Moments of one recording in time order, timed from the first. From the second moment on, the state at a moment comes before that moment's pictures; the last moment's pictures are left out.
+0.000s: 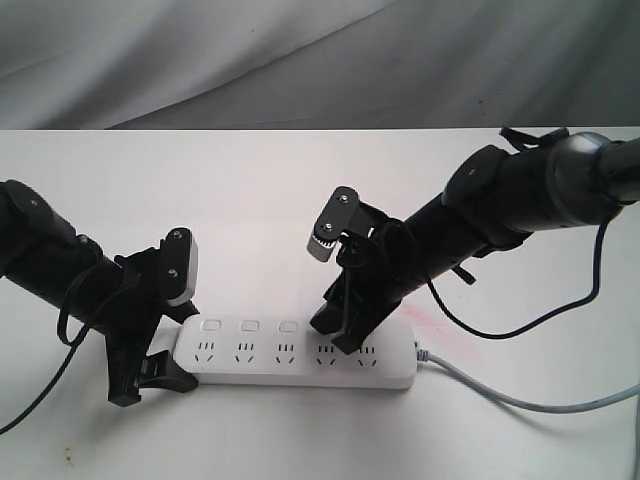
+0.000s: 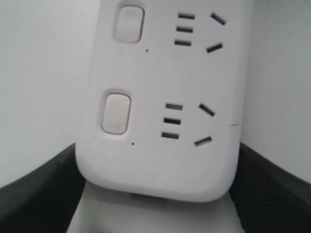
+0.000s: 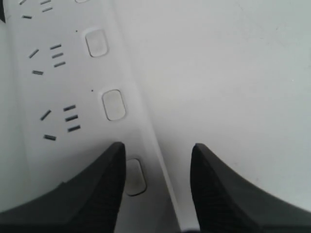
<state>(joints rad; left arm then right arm) -0.08 1.91 -0.87 -0.85 0.64 1.95 0.47 2.02 -1.12 0.94 0.59 -1.48</state>
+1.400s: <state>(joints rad) -0.08 1.91 -0.87 -0.85 0.64 1.95 0.45 2.04 -1.11 1.01 0.58 -1.47</state>
